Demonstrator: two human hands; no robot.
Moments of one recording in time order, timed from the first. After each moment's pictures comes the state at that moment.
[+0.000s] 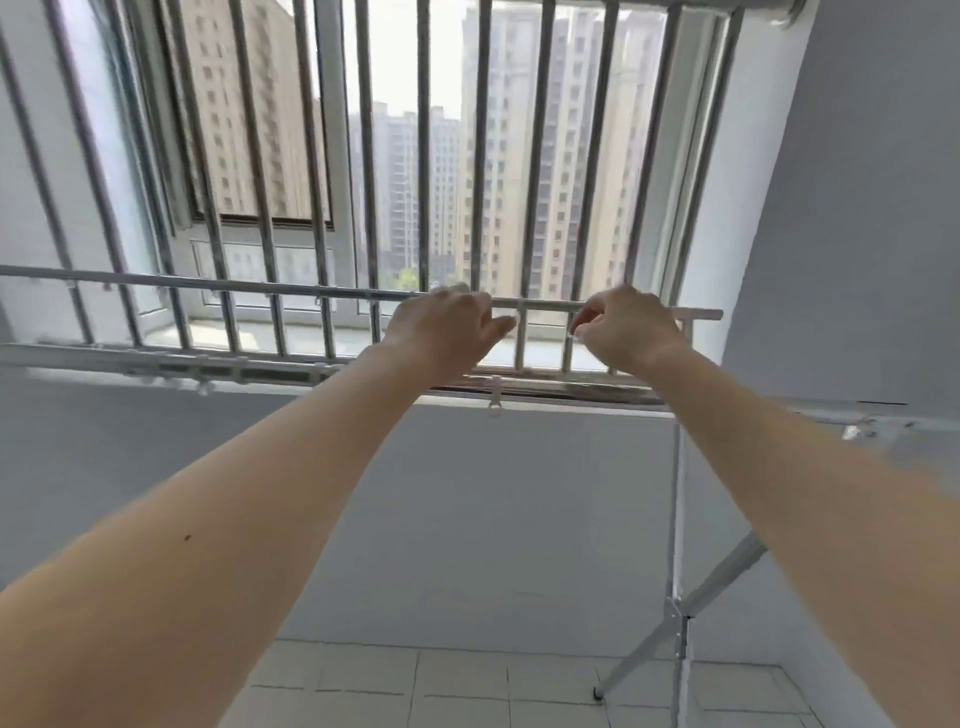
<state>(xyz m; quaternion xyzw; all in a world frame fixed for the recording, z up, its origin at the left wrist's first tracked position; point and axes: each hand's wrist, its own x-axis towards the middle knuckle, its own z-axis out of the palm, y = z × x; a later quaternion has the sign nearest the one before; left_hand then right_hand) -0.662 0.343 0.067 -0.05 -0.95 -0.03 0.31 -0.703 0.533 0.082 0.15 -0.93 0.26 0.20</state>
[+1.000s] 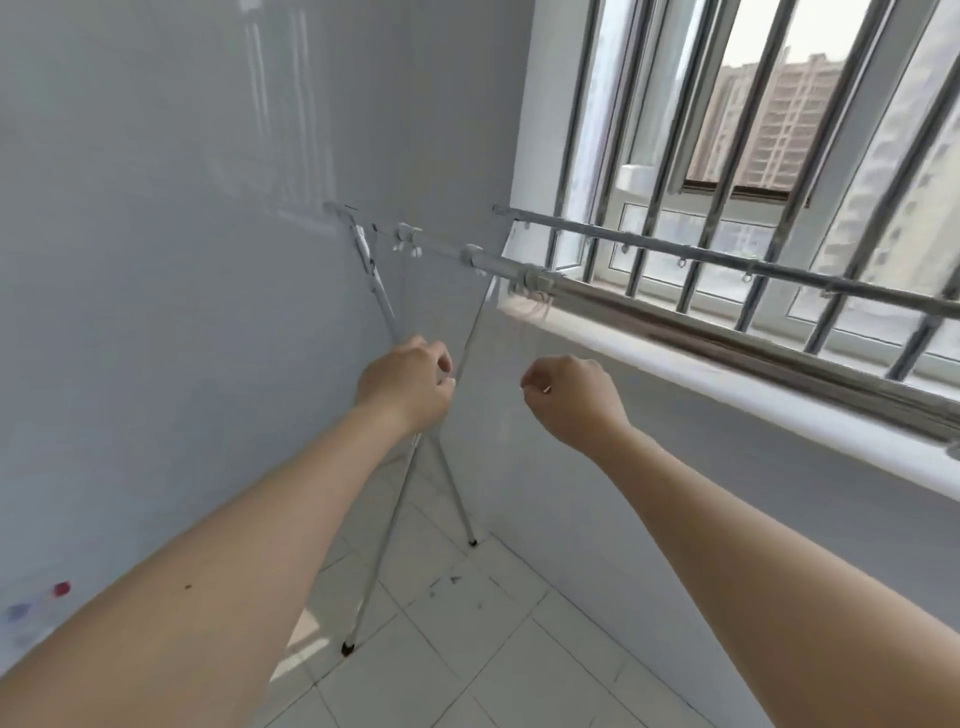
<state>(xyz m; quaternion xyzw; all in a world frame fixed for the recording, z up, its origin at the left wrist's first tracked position) -0.380 -0.213 -0.071 0.42 -0.87 -0.08 0.26 -0.530 -0.100 -0.059 0.54 -0.80 0.27 0.04</state>
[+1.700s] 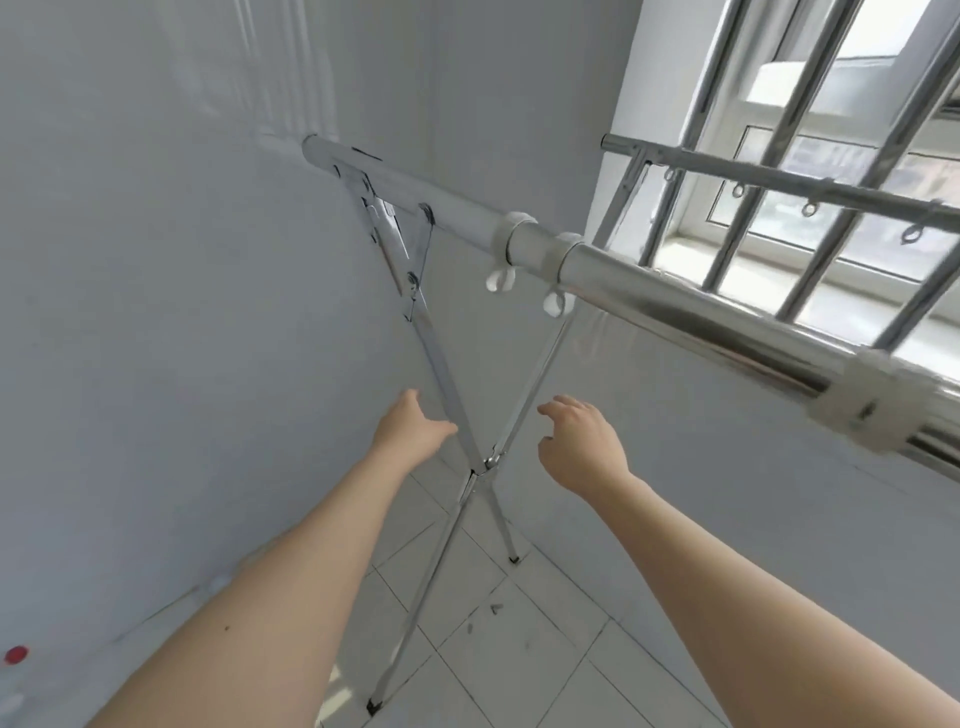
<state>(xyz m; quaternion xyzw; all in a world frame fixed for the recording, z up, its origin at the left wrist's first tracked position) -0.456 -0.558 -0.196 0.55 -0.70 -0.42 0.19 -0.613 -0.451 -0.186 0.51 -0.85 0.14 -0.06</state>
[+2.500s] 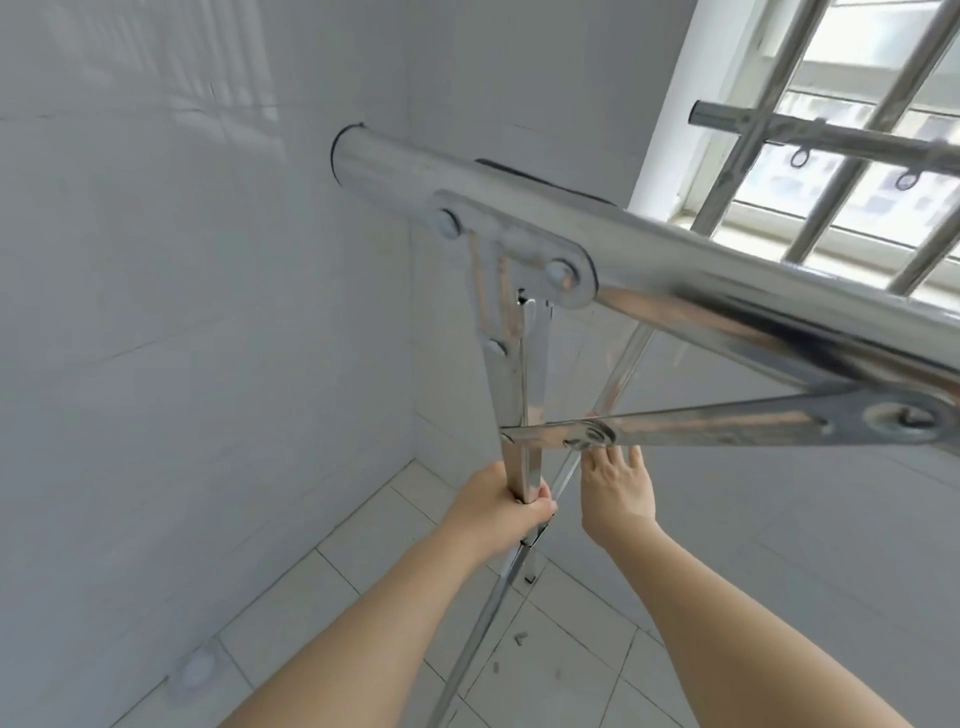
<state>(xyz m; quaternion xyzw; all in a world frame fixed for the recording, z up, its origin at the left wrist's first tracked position) -0.492 -0.667 -0.250 0.31 -0.79 -0.52 0.11 -0.653 -0.600 -0.291 0.45 -0.87 -0.20 0.02</state>
